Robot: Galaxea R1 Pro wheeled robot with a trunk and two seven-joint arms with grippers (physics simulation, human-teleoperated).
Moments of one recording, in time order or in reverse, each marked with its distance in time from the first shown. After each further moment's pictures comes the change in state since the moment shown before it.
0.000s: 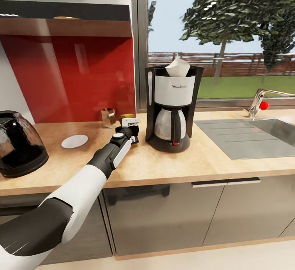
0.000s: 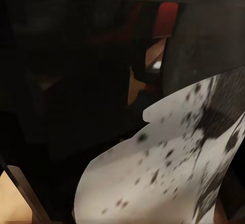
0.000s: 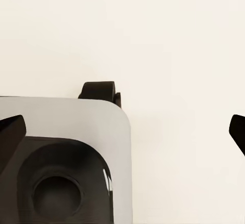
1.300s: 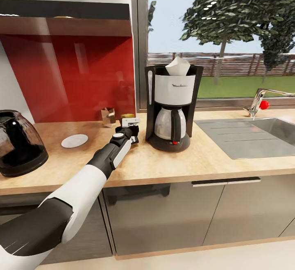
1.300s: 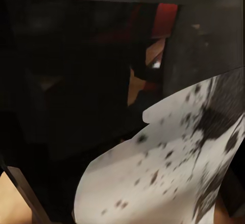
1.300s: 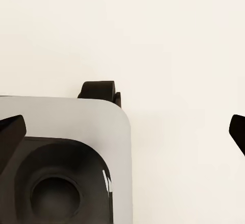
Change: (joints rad) left arm 0.000 0.000 0.000 0.000 0.000 0.000 0.002; right arm 0.001 0.000 0.000 0.000 0.000 0.000 0.000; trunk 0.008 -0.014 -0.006
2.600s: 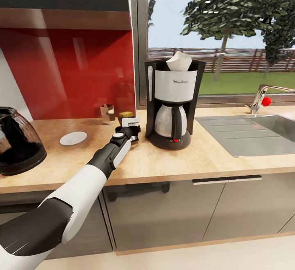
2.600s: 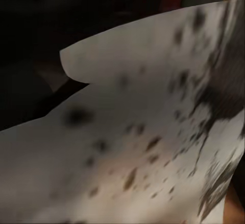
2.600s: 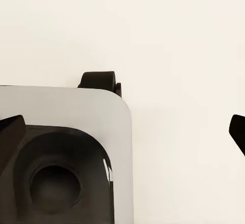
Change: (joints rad) left arm 0.000 0.000 0.000 -0.002 0.000 0.000 0.001; right arm 0.000 0.002 0.000 0.000 0.000 0.000 0.000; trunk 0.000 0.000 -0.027
